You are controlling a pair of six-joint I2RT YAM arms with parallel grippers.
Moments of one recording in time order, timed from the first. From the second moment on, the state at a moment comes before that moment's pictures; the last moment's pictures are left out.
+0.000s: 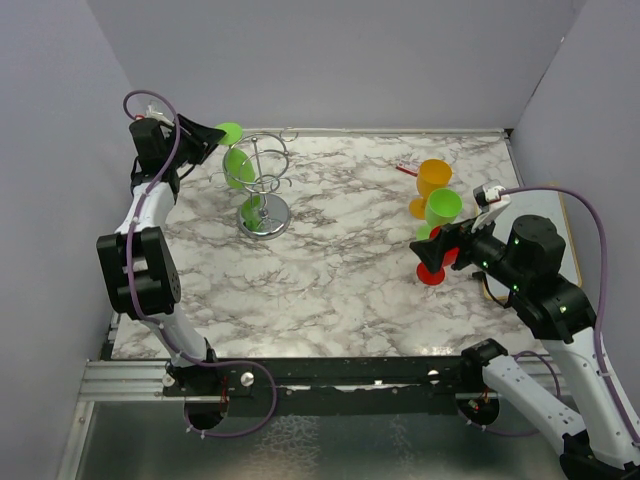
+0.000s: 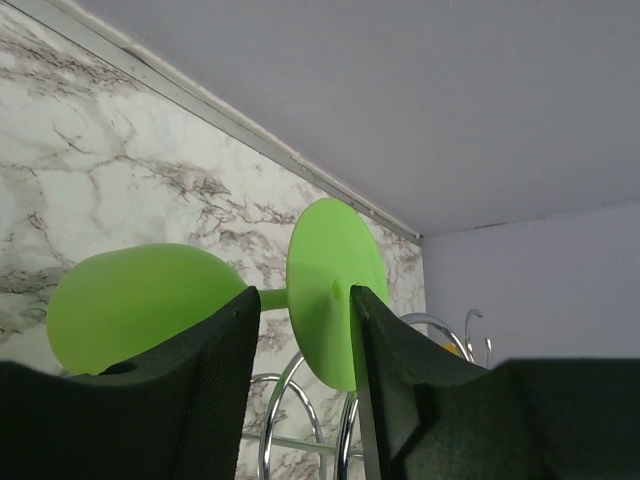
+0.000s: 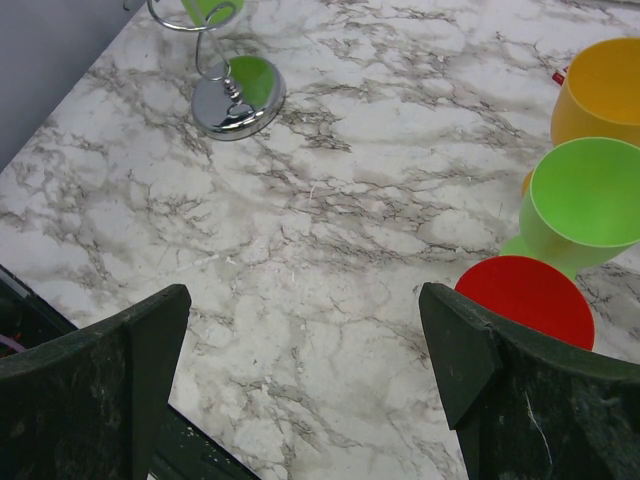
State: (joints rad) left arm 0.21 1.76 1.34 0.18 0.58 -0.92; right arm 0.38 0.66 0.99 -0.62 -0.22 0.16
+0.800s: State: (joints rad) left arm 0.21 1.76 1.34 0.26 0.61 -0.99; right arm 0.38 0.66 0.98 -0.62 -0.22 0.17
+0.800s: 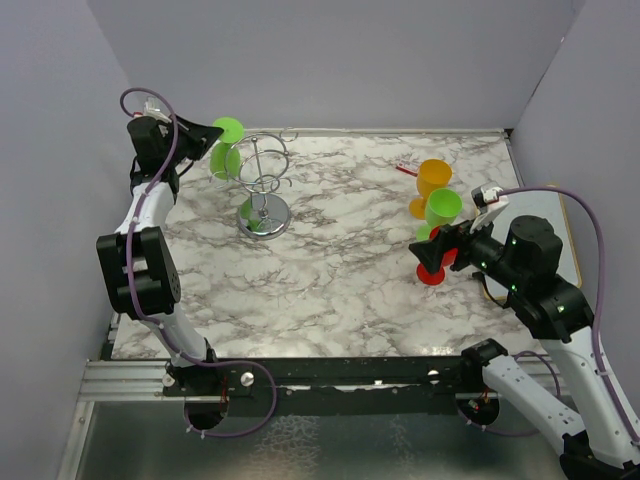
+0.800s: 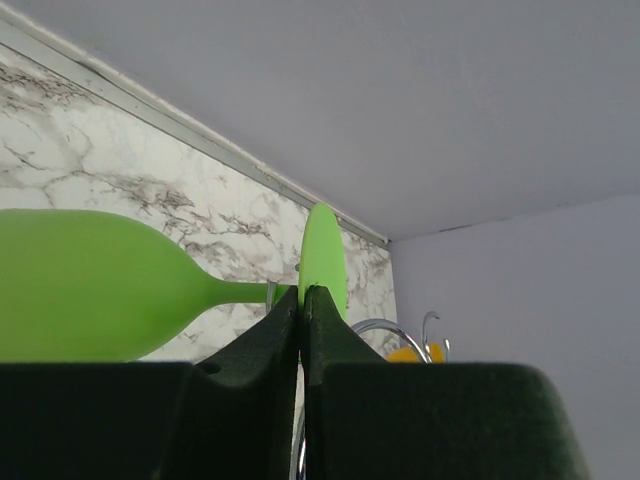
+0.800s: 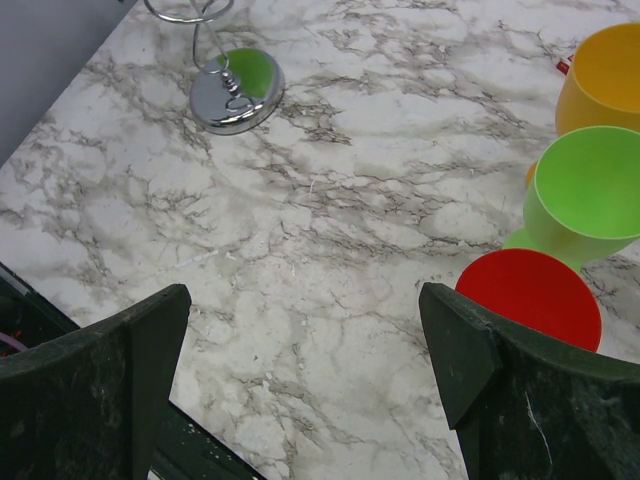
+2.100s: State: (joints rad) left arm 0.25 1.55 1.45 0.37 0.63 -0.91; right arm 0.38 0.69 0.97 -0.58 -0.25 0.19
